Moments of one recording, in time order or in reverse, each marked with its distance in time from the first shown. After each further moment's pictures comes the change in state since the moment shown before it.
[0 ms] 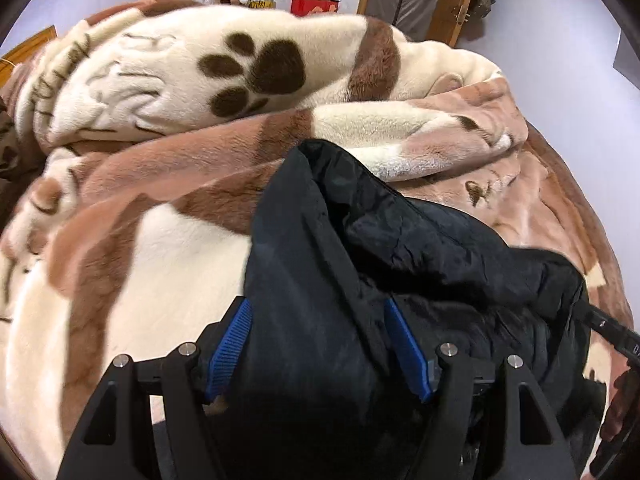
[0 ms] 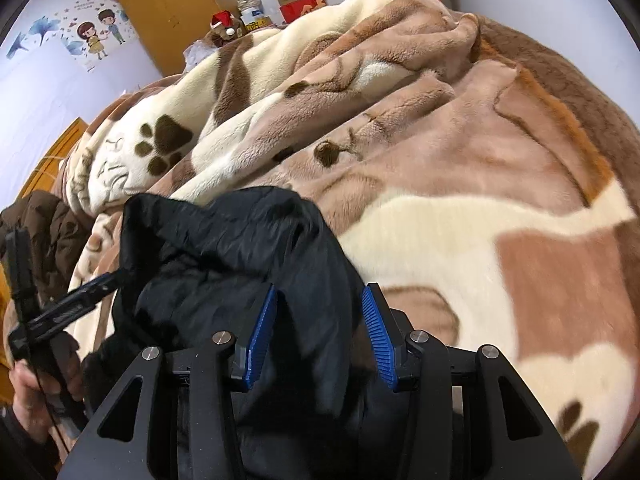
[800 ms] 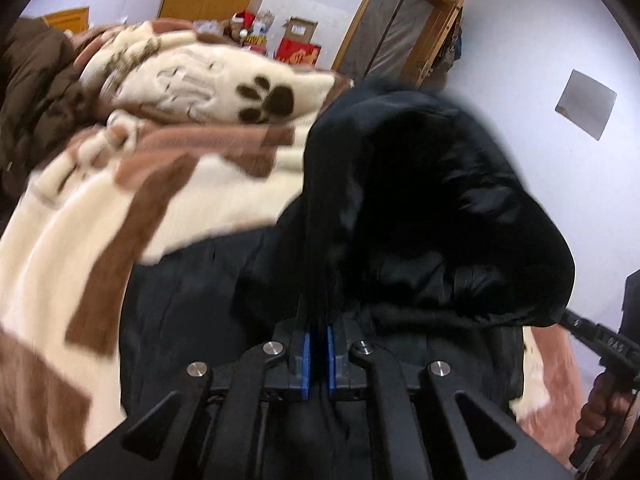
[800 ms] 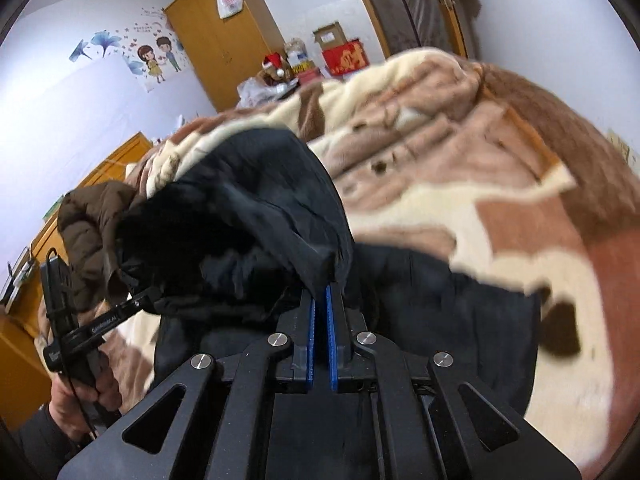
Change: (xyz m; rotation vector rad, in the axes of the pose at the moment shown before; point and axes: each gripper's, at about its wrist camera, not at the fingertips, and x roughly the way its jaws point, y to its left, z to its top) left arm -0.182 0.030 -0.162 -0.082 -0.157 -0.189; right arm -0.179 0.041 -0.150 -0.034 -0.150 0.116
